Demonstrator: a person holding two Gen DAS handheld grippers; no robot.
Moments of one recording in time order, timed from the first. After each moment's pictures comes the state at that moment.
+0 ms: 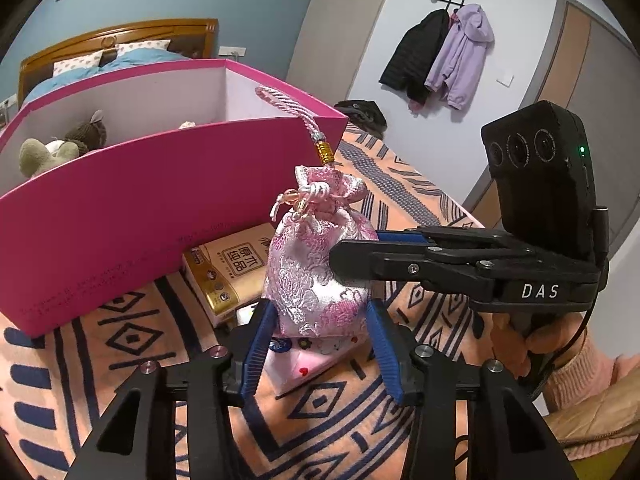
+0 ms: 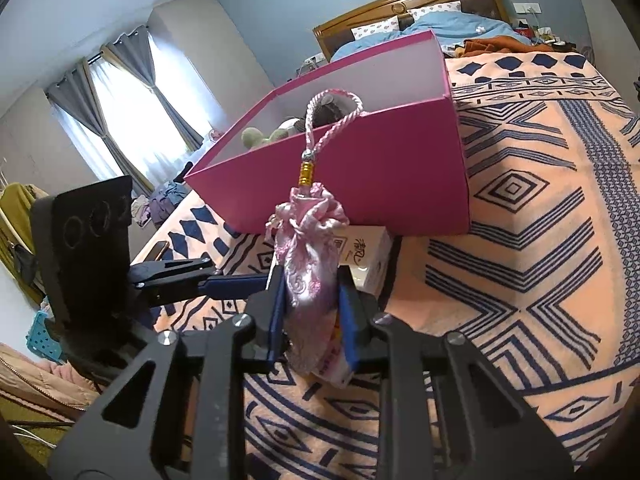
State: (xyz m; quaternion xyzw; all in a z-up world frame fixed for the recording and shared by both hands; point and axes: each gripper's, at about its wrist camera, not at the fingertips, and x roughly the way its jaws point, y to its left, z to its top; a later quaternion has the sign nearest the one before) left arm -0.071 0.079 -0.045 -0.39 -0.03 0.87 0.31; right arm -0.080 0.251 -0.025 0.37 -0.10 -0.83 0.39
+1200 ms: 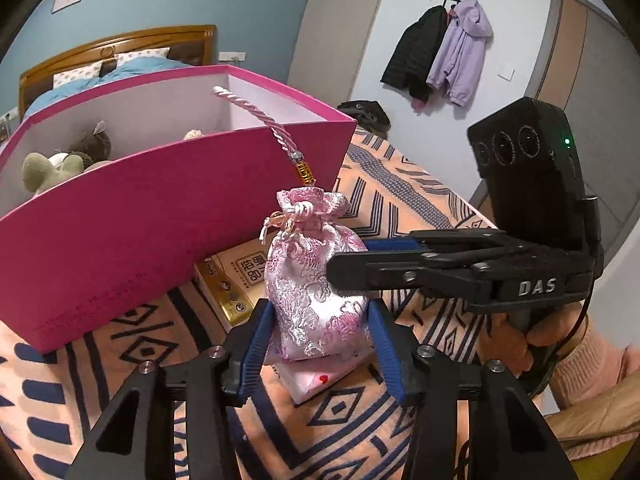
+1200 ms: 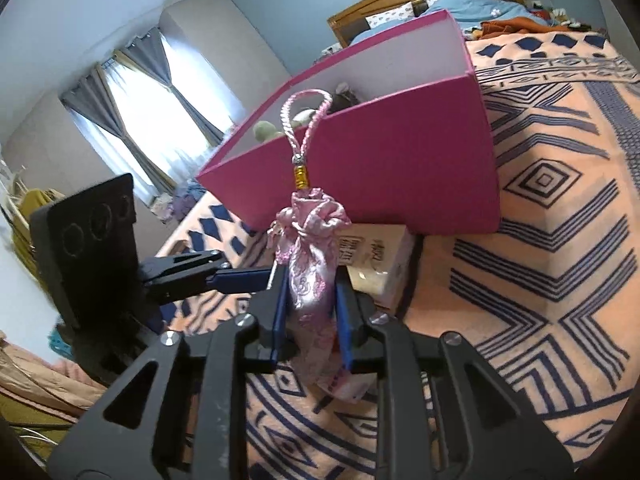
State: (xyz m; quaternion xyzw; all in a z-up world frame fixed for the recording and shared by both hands) left arm -0.080 0.078 -0.038 -0.39 -0.01 0.87 0.30; right arm -0.097 0.246 -0.036 0.38 -0.11 -0.81 0.42
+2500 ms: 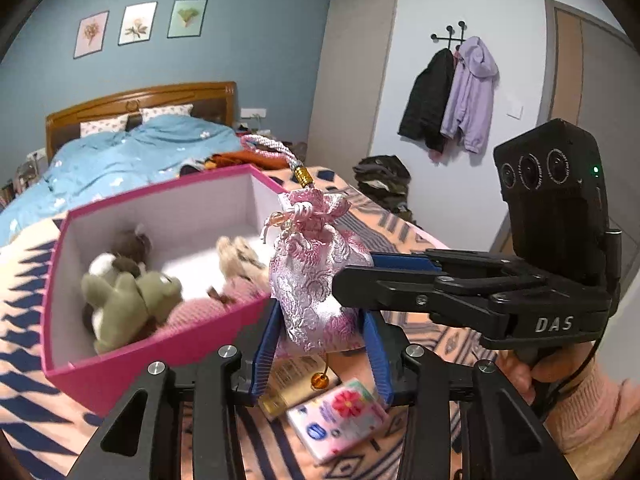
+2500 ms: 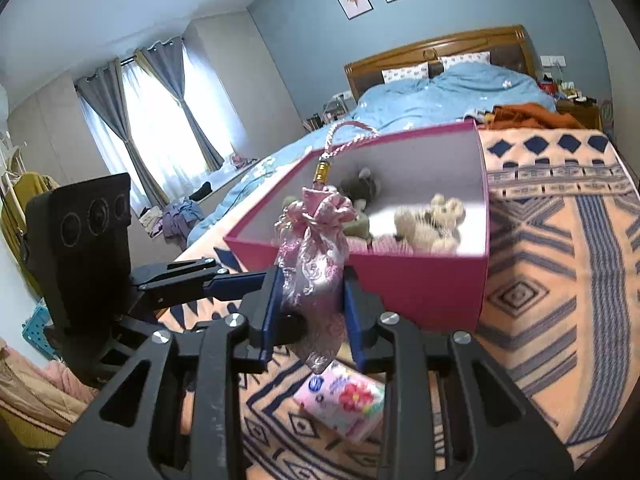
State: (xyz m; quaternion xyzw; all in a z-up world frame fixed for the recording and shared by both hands) left arm -0.089 0.069 0.036 -0.29 0.00 0.92 0.25; right arm -0.094 0.240 0.046 0.29 -0.08 -0.85 0.43
